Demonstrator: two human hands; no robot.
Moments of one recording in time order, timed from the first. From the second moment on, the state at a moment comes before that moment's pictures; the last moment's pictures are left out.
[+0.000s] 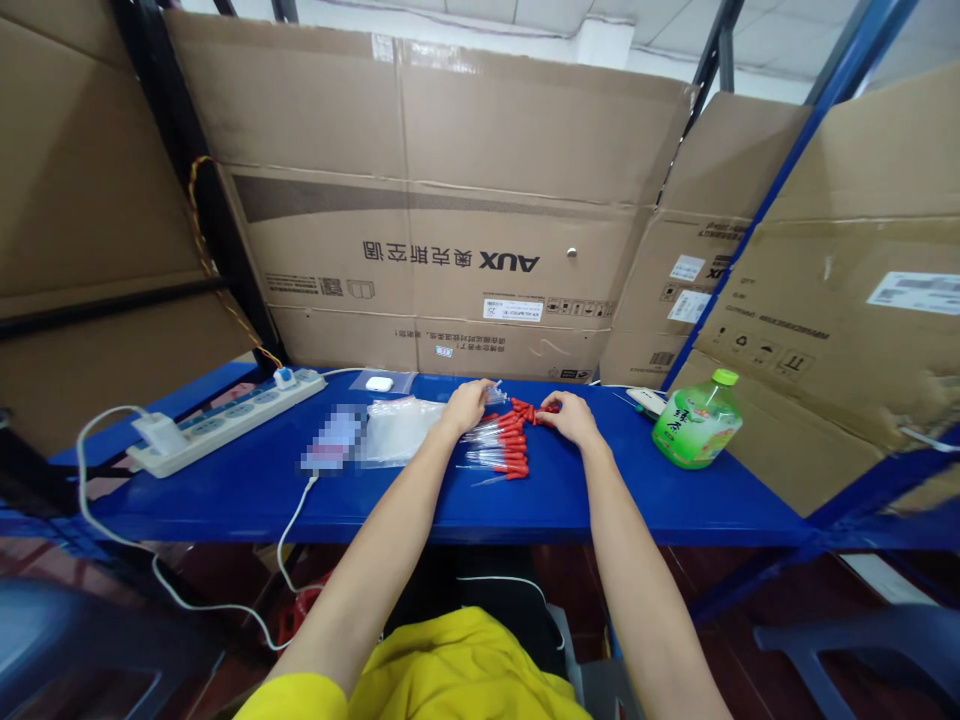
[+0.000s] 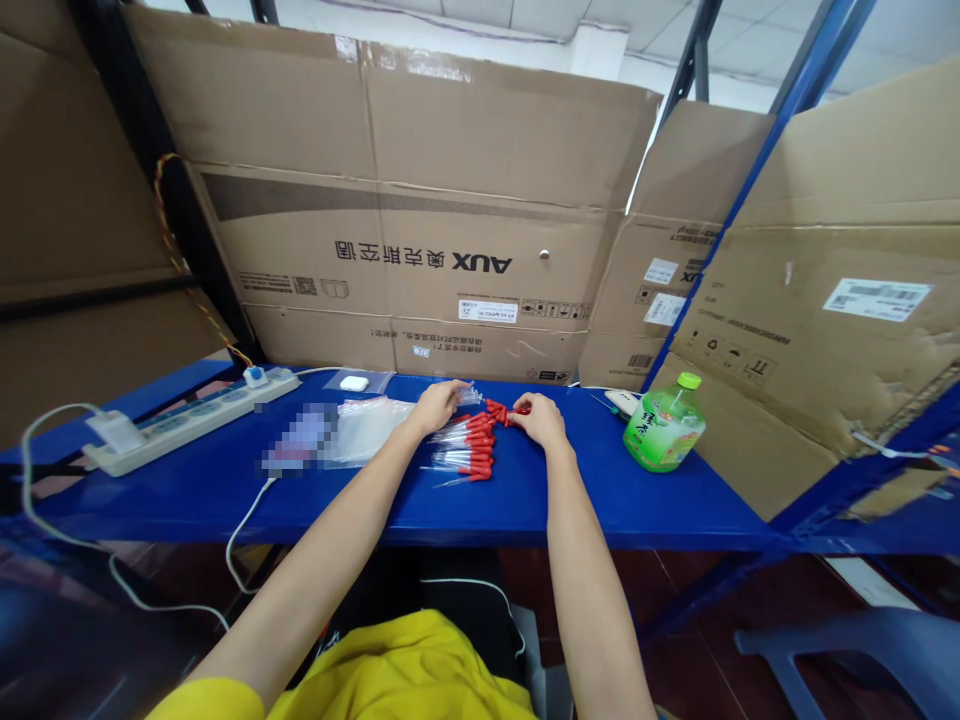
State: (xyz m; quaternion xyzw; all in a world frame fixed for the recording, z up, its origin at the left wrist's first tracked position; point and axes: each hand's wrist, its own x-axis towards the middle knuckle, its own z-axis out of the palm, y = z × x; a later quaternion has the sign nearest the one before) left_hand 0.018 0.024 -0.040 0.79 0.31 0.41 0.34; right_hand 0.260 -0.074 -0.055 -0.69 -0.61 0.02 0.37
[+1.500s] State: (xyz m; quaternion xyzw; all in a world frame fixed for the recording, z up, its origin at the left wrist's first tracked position) left_hand 0.027 0.005 -0.024 0.91 0.16 0.37 0.10; right_hand 0.210 -0.071 -0.038 -0.49 -0.62 0.11 0.59
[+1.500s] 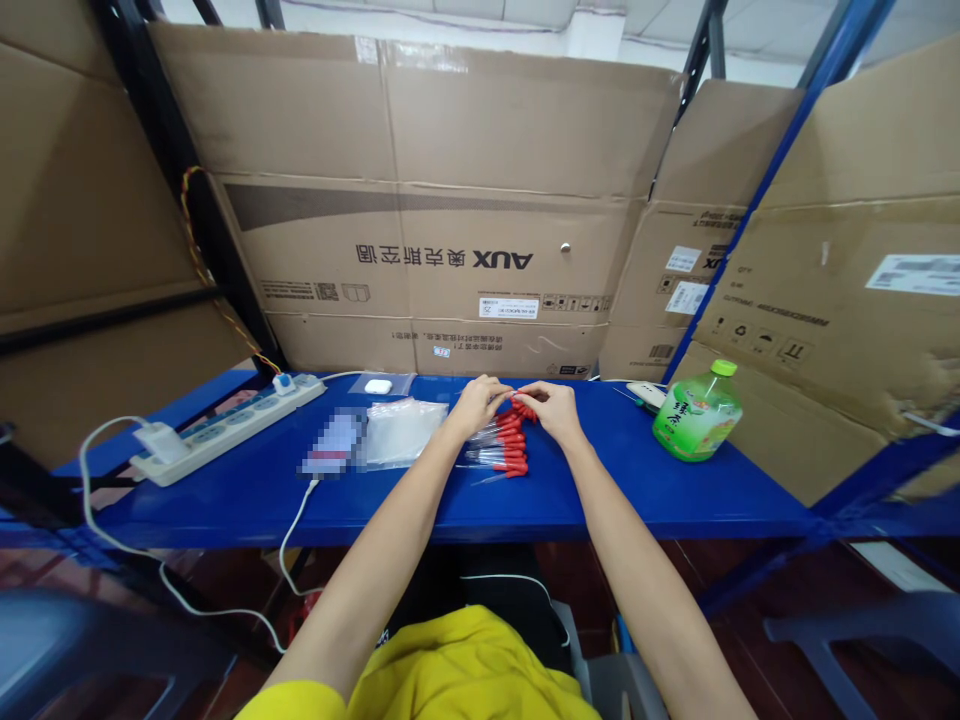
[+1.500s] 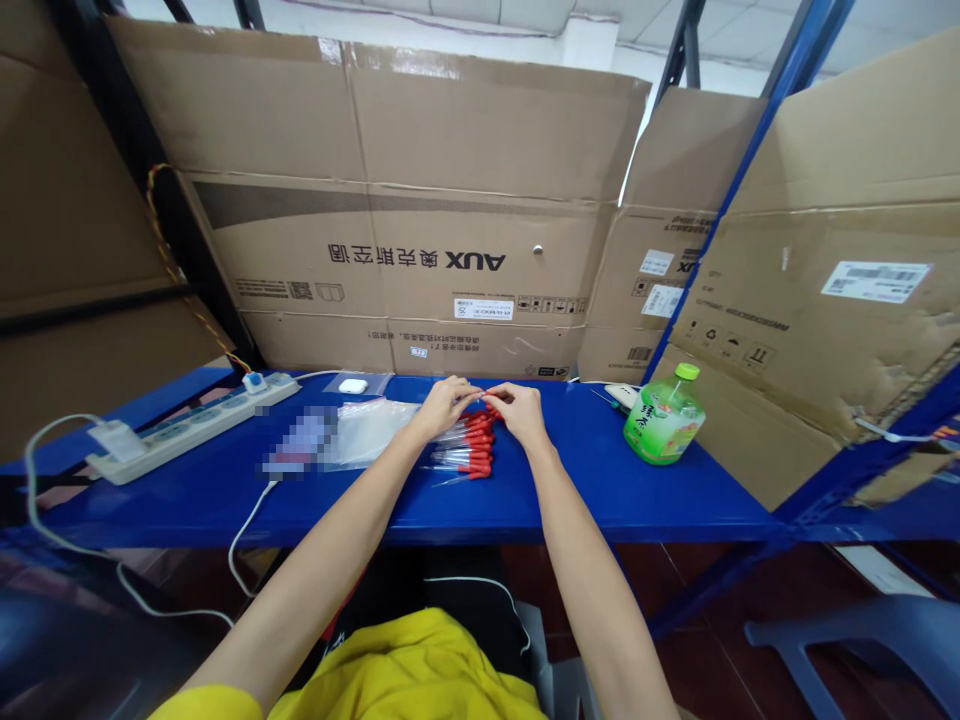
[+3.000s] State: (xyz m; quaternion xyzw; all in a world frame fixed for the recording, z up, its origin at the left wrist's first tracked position) left_hand 0.019 0.002 -0.016 0.86 0.15 0.42 0.25; right_hand 0.208 -0.073 -0.031 -0.46 -0.59 0.24 0.62
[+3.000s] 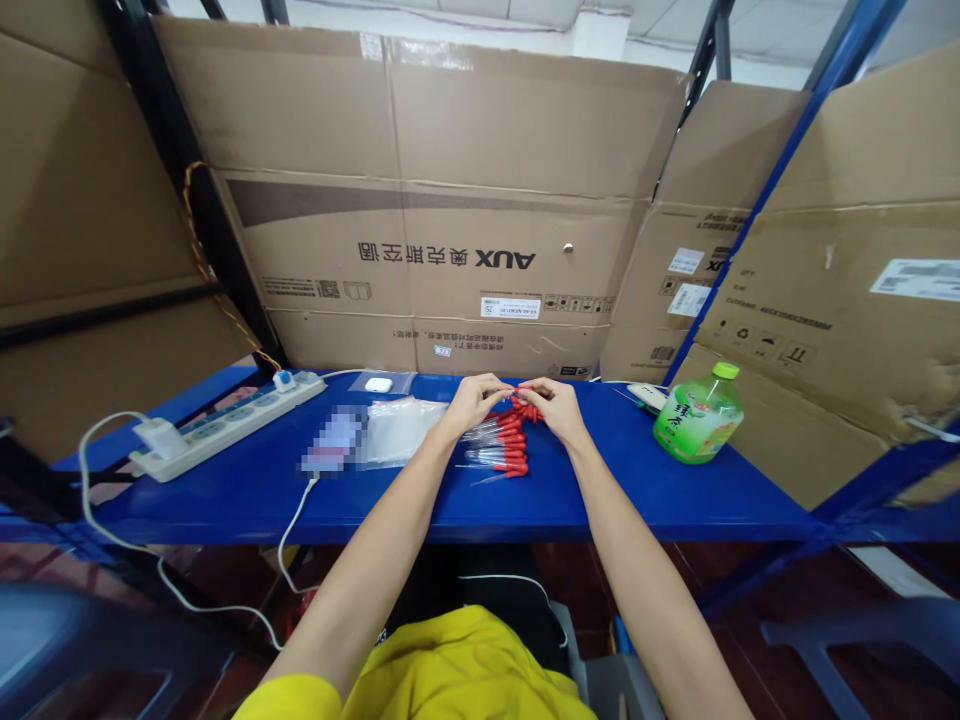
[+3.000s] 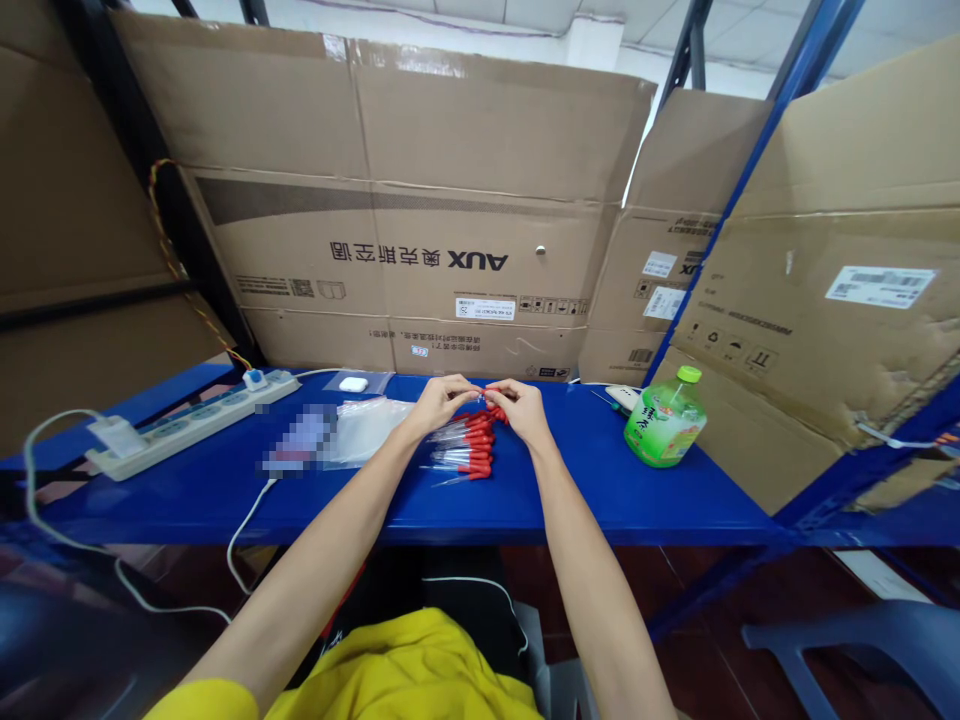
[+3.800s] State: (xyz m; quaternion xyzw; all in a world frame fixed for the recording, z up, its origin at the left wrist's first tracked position) left_hand 0.036 0.002 -0.020 0.61 0.24 0.57 0.49; right_hand 0.203 -0.078 -0.024 -0.48 -0.57 0.09 0.66
